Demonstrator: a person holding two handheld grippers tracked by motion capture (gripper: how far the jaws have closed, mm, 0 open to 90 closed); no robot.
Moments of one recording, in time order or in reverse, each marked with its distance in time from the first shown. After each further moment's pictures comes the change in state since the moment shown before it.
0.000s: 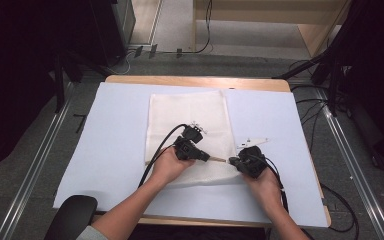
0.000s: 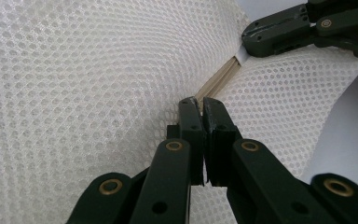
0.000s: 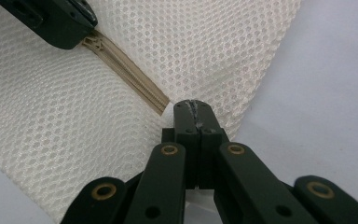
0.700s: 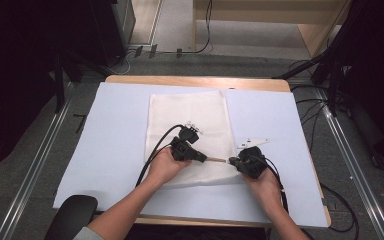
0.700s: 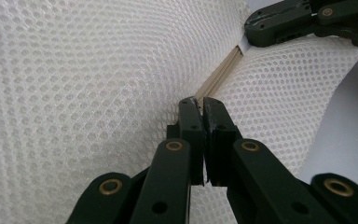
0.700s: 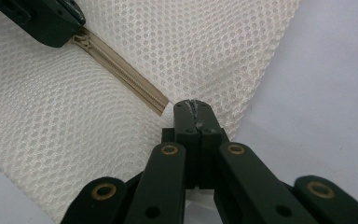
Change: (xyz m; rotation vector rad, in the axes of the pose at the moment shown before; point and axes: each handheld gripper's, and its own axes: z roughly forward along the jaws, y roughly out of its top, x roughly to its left) left arm 0.007 -0.008 -0.003 -0.001 -0.030 -0.018; right arm 0.001 -0.001 0.000 -0.009 -0.003 0.006
